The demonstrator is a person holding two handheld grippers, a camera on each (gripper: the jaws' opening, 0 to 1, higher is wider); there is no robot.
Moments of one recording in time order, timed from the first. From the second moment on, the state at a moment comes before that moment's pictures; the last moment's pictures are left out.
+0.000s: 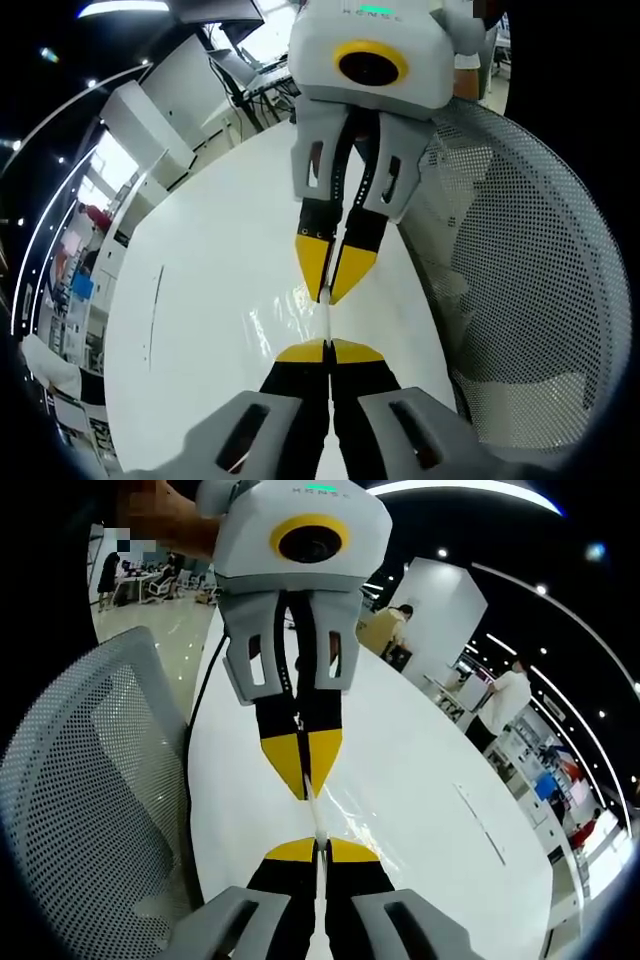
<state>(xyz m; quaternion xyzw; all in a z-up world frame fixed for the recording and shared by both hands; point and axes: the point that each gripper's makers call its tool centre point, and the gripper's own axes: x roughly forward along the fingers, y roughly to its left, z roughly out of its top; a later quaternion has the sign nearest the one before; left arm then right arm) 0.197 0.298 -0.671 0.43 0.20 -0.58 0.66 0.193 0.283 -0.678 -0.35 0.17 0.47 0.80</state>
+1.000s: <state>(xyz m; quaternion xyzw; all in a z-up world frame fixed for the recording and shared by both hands) 0.196 0.299 -0.661 0.43 0.19 -0.58 0.67 0.196 0.278 -0.679 -0.34 0.17 0.47 0.80</state>
